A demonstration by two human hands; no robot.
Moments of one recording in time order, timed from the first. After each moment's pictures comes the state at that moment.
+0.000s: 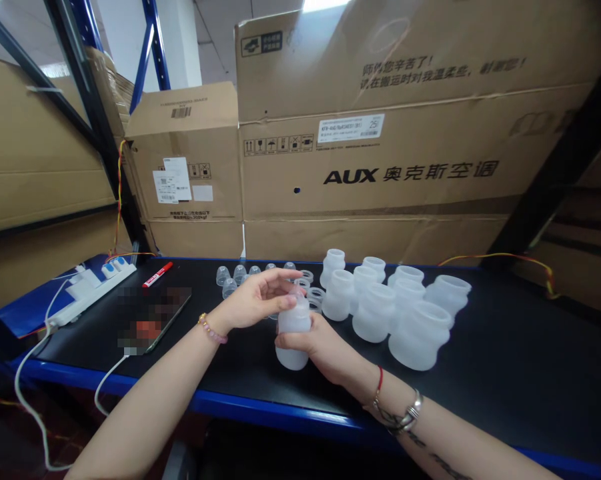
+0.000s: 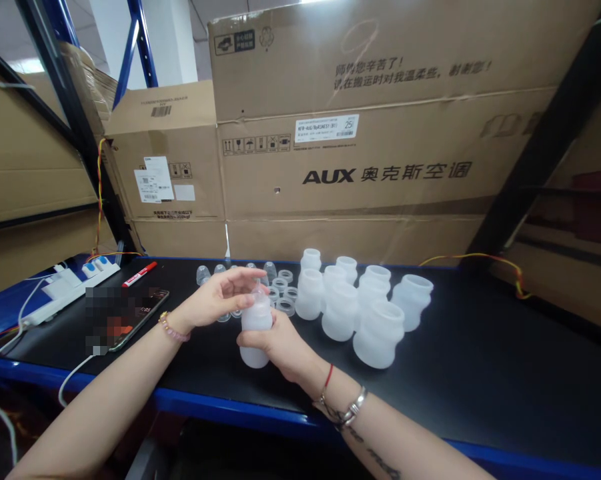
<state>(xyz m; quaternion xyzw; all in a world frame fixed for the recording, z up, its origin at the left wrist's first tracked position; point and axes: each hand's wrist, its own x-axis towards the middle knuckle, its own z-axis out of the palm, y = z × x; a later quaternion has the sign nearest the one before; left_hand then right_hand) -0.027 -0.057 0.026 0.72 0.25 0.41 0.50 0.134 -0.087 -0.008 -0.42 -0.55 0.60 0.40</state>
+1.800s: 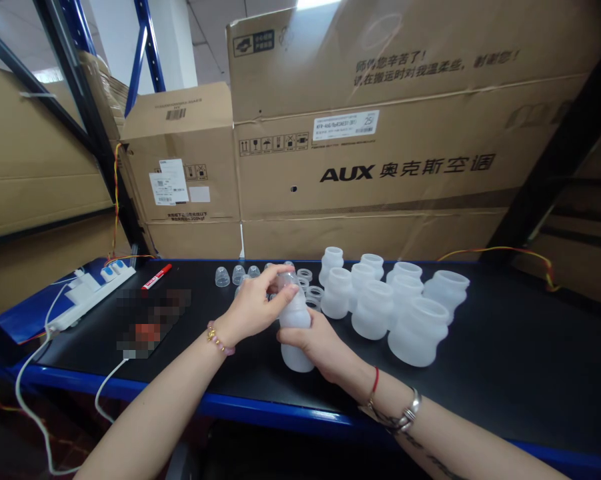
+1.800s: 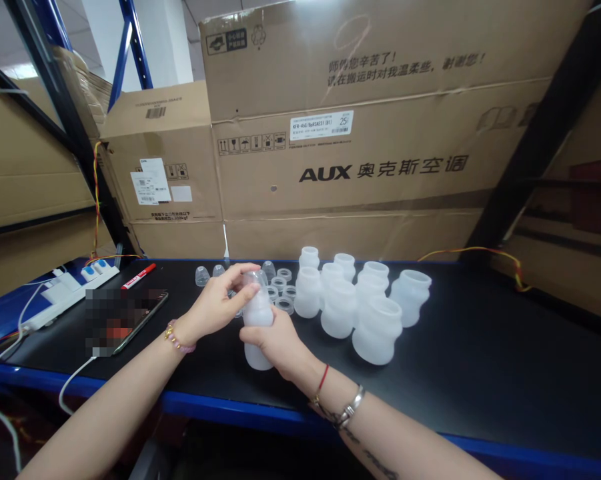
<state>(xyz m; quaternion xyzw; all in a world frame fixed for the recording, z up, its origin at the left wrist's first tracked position) -0.013 -0.068 0.026 0.78 0.41 0.42 0.22 0.130 -0.085 -0.015 -0.47 -0.51 0.57 0.44</state>
